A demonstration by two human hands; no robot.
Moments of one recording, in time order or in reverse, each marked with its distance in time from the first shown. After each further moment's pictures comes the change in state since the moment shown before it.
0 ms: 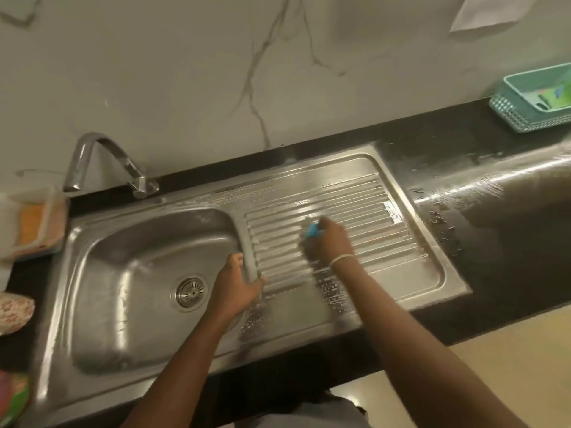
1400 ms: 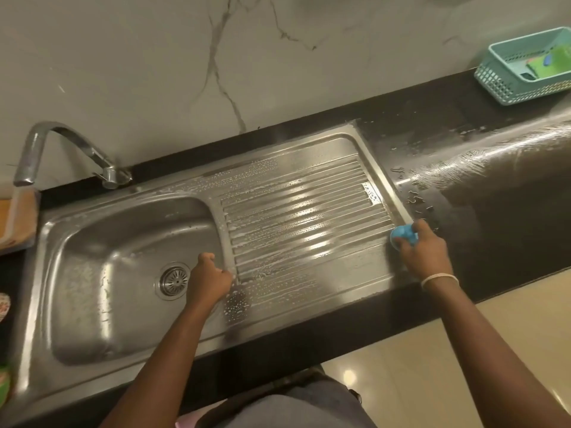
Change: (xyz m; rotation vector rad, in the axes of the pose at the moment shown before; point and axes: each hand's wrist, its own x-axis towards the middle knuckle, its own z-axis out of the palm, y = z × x) left_hand 0.007 -0.006 0.022 0.099 0.058 -0.267; right_hand -0.062 0.141 -0.148 0.008 0.255 0.190
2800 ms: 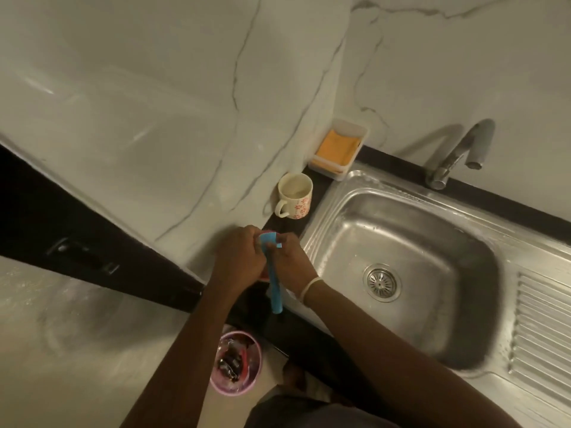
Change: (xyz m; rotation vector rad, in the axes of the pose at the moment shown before) left_hand -0.067 -0.354 -0.307 -0.212 0.380 -0.249; right_hand -0.438 -0.390 0.453 0.131 -1.165 -0.412
